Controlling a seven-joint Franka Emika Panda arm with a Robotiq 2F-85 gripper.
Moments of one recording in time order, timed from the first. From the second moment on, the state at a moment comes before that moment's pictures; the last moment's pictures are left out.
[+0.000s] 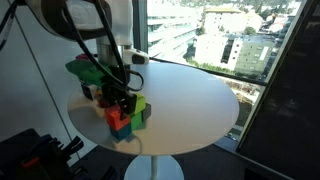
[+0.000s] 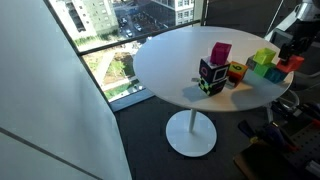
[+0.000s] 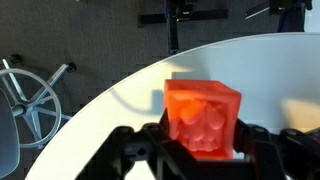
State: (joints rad) arm -0.15 -0.19 -0.17 -2.68 -0.11 2.37 -0.15
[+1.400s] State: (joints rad) arm -0.14 -0.11 -0.15 -2.62 -0.11 2.42 -0.15
